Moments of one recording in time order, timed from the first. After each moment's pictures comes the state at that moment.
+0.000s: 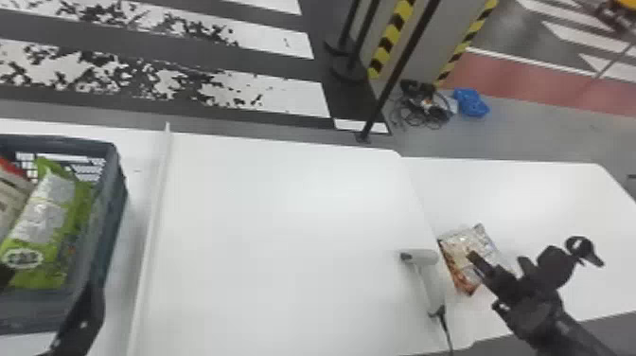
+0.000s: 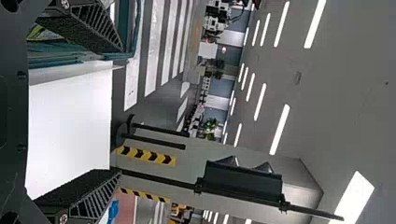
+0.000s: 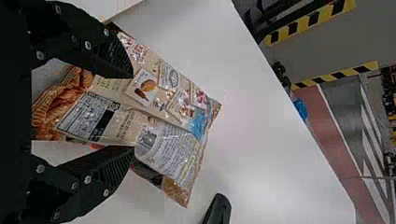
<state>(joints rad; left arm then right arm) 0.82 0.17 -0.05 -1.97 0.29 -0.41 -0.31 0.05 -0.39 -0.63 -1.05 -0.52 0.39 0.08</state>
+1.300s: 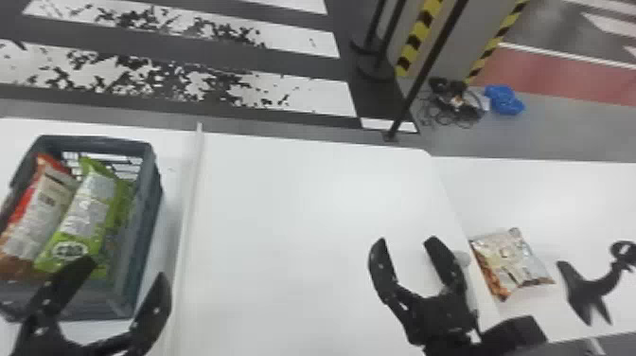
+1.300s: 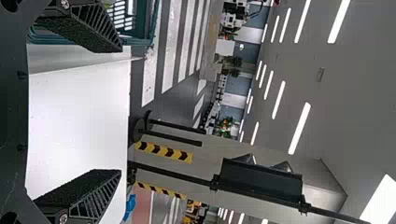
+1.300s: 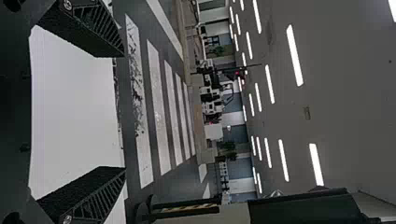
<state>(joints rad) 0.80 0.17 -0.10 -2.00 0.24 -0.30 -0.26 0.75 -0.08 -0.08 -1.89 -0.29 -0.42 0.22</state>
